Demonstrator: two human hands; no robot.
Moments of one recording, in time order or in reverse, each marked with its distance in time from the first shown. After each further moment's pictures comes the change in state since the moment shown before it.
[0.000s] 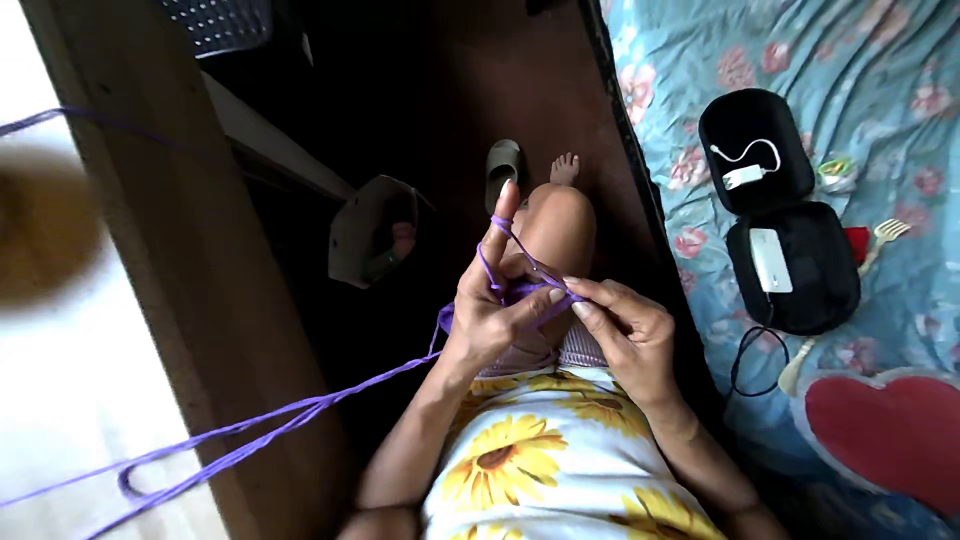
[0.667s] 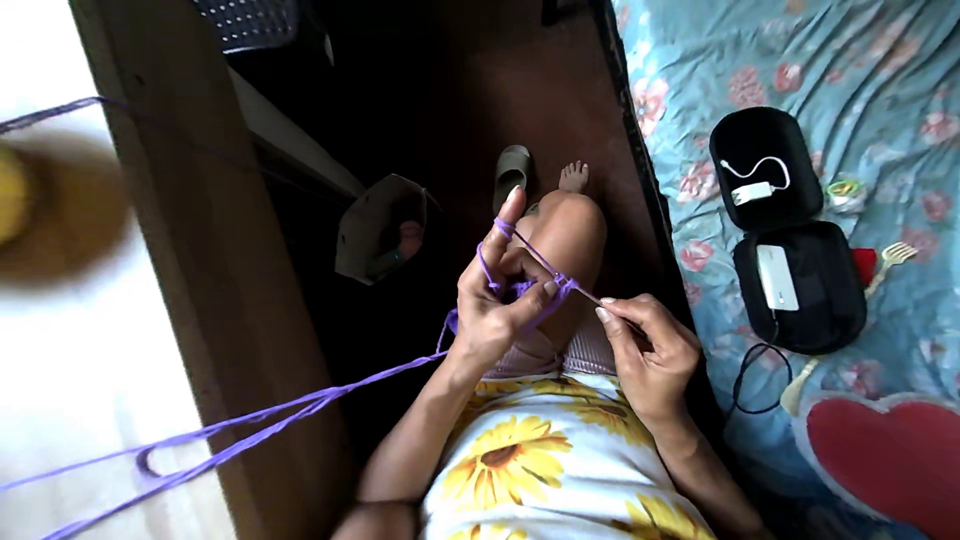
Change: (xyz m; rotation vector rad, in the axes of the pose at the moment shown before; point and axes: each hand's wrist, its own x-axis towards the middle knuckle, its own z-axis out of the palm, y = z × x) left_hand 0.003 -0.002 -0.001 -0.058 0.096 0.057; right_hand -0.009 0.010 -0.004 -0.280 0.149 -0.156
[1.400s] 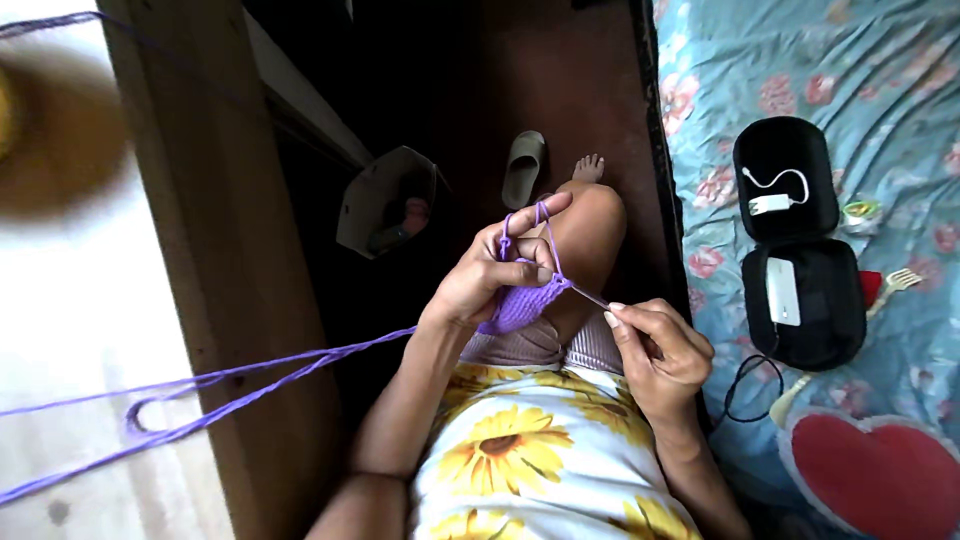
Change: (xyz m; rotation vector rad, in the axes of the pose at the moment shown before) left_hand 0.012 -0.004 -0.039 -0.455 -0.182 -0.435; right_hand -0.001 0.005 -0.003 -0.009 -0.088 -0.119
